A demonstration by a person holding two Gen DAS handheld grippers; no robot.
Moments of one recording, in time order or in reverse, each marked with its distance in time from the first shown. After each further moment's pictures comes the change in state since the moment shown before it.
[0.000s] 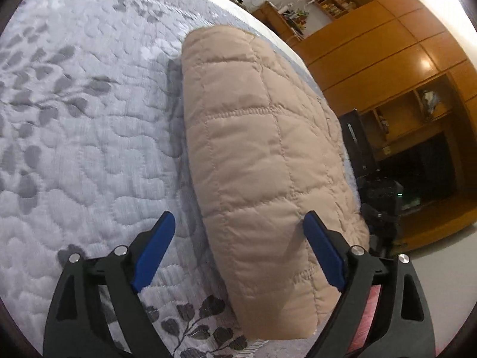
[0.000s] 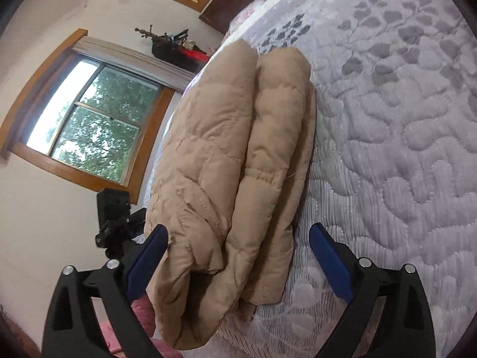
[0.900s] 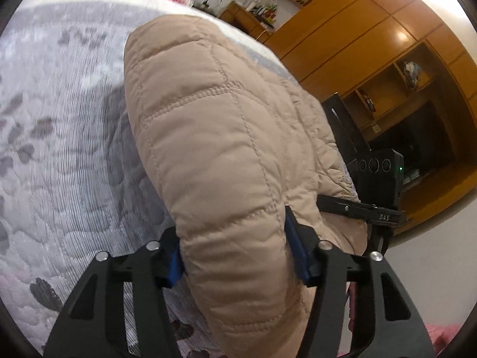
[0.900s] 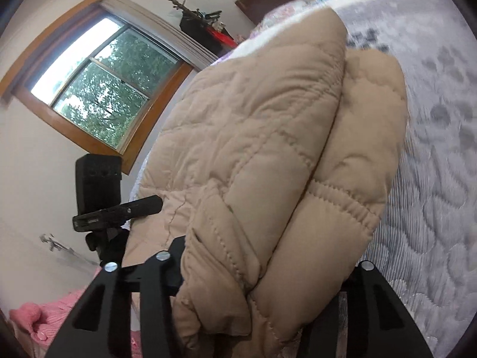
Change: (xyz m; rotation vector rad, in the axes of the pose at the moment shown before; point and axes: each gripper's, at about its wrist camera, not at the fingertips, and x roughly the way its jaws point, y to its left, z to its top) left arm 0.040 -0.073 0.001 0.192 -0.040 -0.006; right arm 0.042 0.076 0.016 -0.250 0.028 -0.052
